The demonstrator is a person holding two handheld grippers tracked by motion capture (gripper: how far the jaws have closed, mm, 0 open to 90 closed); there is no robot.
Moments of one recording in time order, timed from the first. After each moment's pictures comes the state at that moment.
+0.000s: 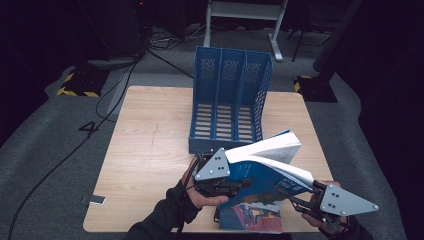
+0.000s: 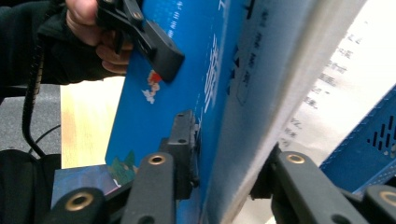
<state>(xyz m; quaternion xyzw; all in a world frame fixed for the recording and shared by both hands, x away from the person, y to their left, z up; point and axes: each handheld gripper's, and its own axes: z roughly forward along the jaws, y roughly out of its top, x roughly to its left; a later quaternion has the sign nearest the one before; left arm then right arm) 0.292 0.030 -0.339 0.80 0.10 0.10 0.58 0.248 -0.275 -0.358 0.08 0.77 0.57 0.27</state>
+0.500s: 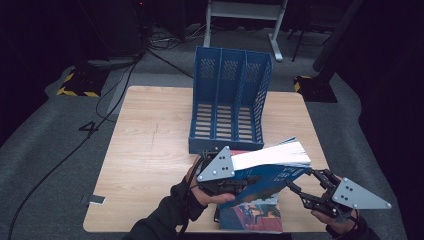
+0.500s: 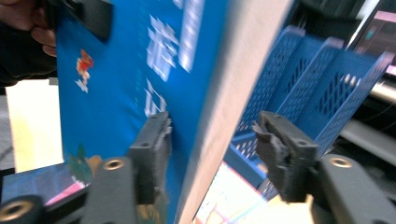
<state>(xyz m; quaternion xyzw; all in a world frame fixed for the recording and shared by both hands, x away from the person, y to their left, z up) 0.291 0.024 -0.326 0.79 0.07 0.11 0.60 0.257 -0.304 -0.363 0.17 0.75 0.56 0.30</state>
